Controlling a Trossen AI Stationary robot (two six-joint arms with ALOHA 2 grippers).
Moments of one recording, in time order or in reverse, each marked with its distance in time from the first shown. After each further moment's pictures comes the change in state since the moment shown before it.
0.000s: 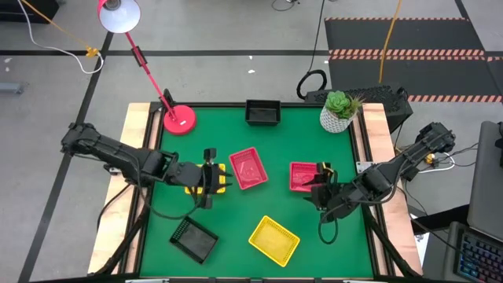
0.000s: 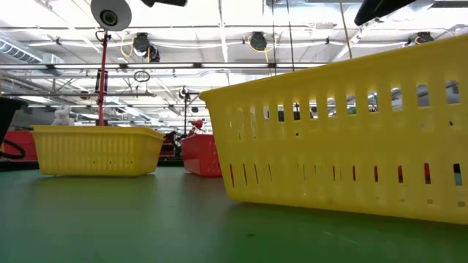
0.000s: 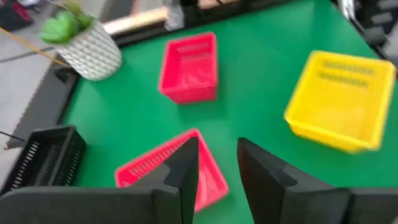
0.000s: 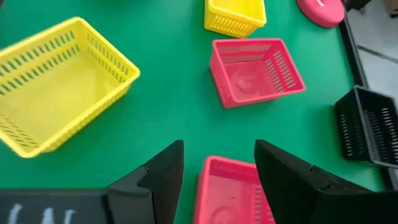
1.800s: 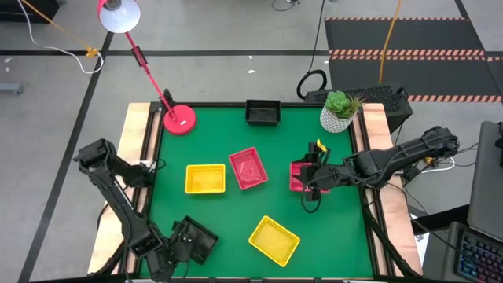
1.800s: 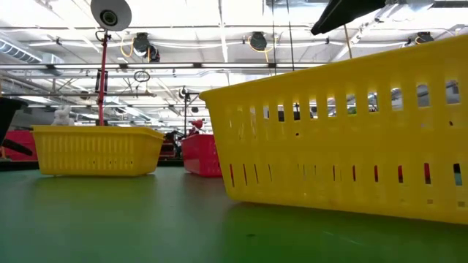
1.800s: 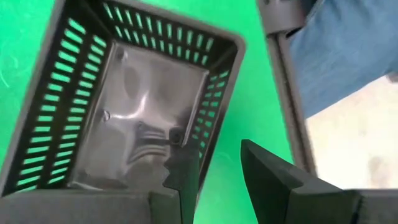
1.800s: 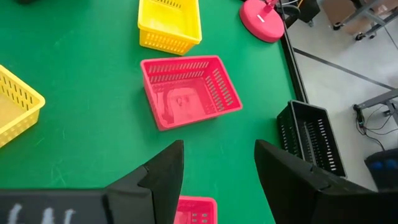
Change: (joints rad) left arm -0.667 0.372 0.017 -0.248 0.184 -0.792; right arm -0.250 0.000 0.000 0.146 -0.002 -0.247
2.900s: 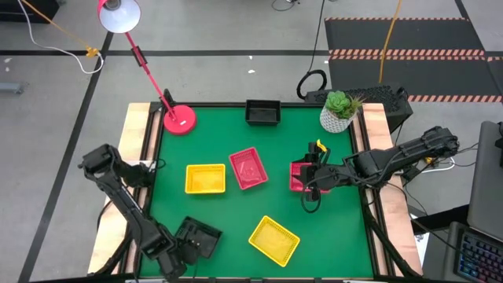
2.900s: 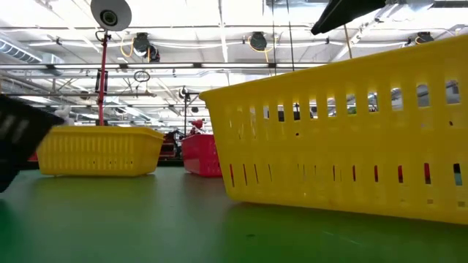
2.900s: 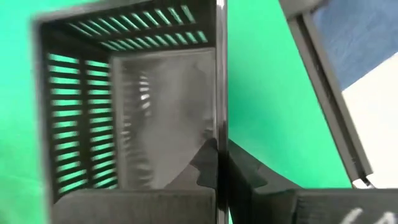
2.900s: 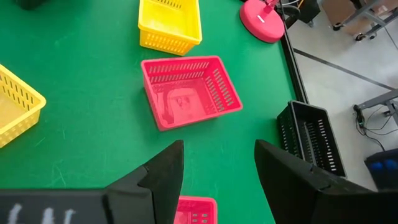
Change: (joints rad) left arm 0.066 0.077 0.060 -0.056 0.016 0.248; right arm 0.000 0.000 0.000 0.000 0.000 0.000
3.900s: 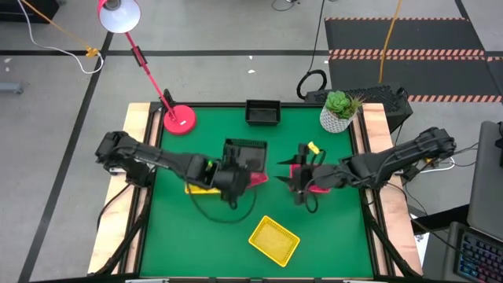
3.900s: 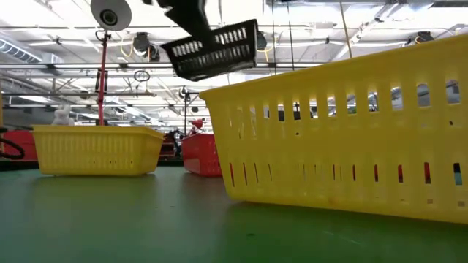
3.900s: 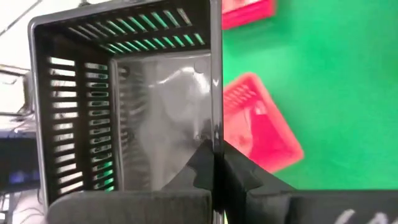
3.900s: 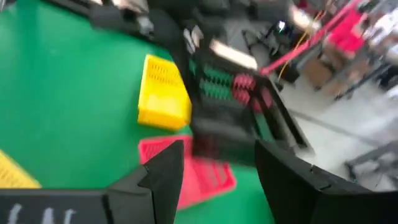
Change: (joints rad) left arm 0.673 -0.005 0.379 -0.166 -0.391 0.602; right arm -0.003 0.070 0.000 0.383 0.009 -0.186
